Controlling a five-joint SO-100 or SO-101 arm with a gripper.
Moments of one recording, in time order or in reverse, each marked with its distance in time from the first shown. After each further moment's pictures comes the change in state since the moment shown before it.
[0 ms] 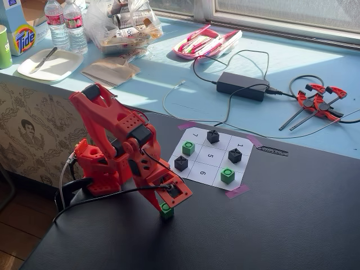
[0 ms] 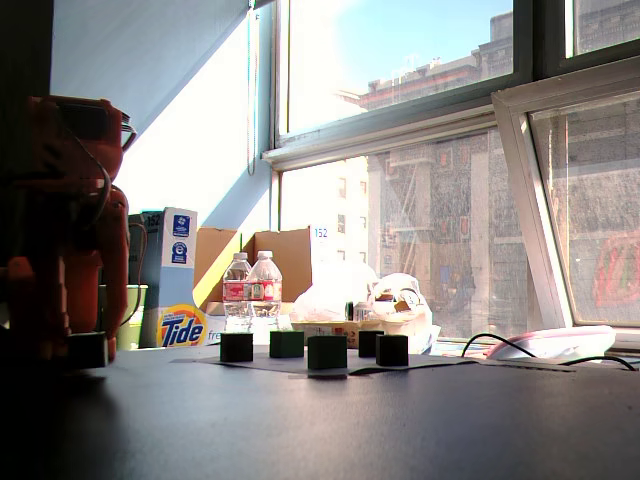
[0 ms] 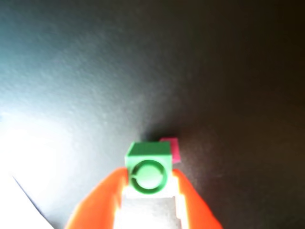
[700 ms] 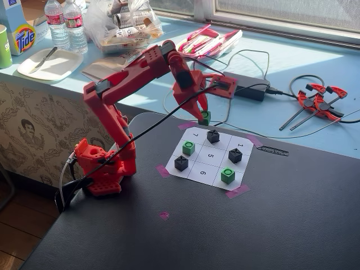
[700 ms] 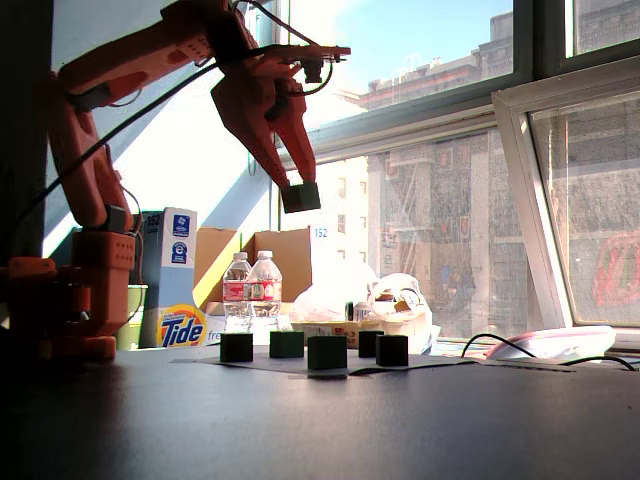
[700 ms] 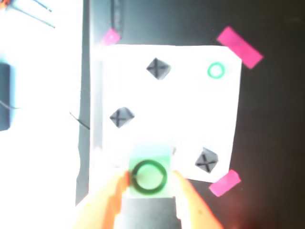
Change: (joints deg) arm -58.3 -27.8 -67.2 34.2 19.9
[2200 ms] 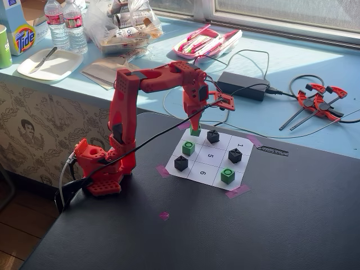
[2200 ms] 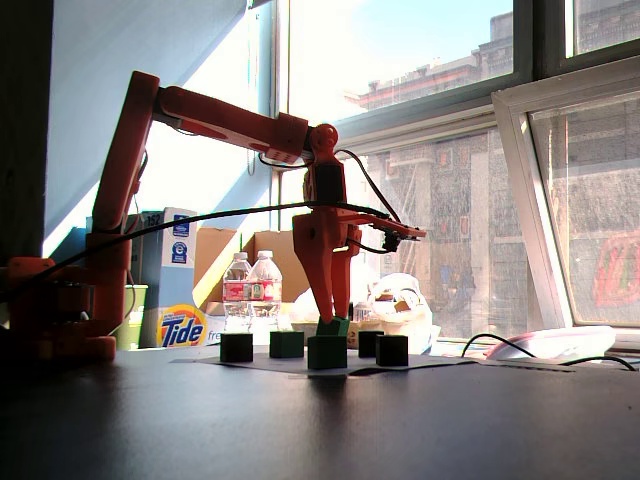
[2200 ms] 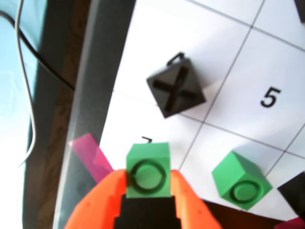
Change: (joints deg) arm -18.3 -29.8 5.7 -20.0 4.1
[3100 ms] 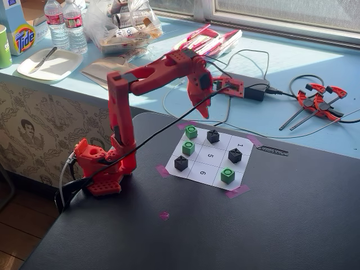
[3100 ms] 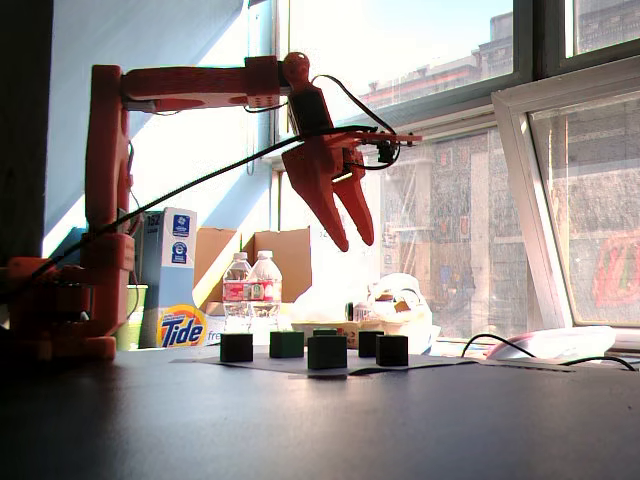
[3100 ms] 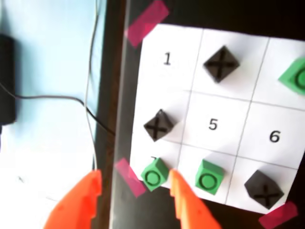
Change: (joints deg) arm 12.2 19.2 -6.2 6.6 2.6
